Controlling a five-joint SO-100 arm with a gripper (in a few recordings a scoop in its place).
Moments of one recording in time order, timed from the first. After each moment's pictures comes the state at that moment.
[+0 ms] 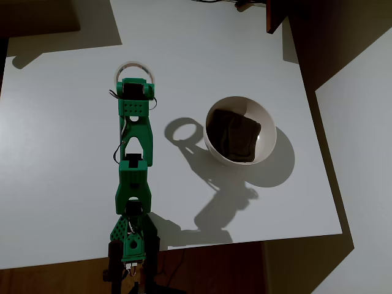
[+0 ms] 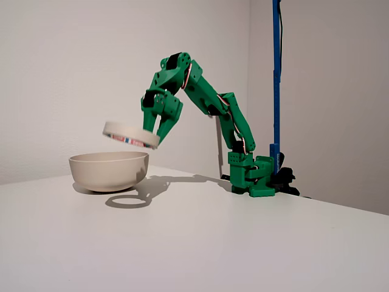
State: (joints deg) arm 3.9 69.8 28.2 99.8 1.1
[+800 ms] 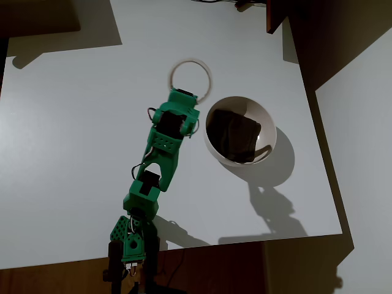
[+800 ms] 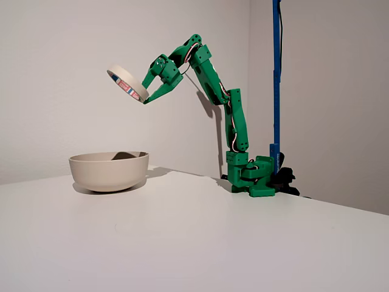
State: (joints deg) arm 27.7 88.6 28.1 100.0 -1.0
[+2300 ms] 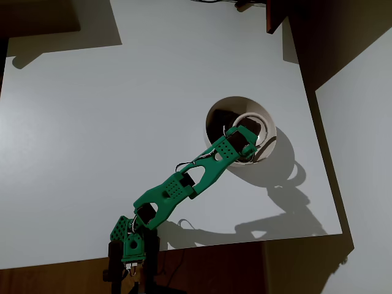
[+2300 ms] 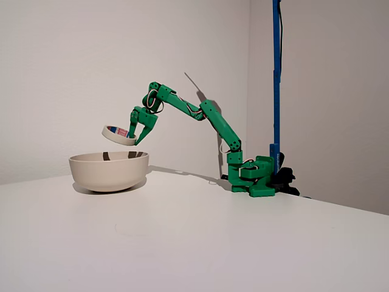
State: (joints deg) arm 58.4 59.9 26.9 88.7 -12.7
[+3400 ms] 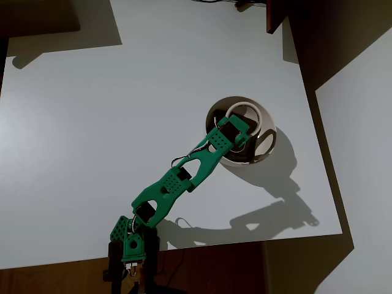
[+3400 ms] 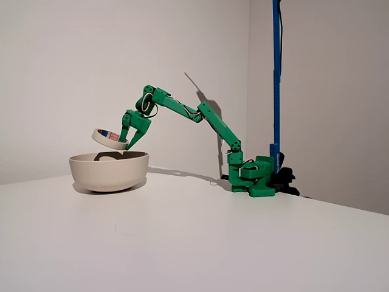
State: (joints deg) arm 52.6 57.7 26.9 83.7 -5.3
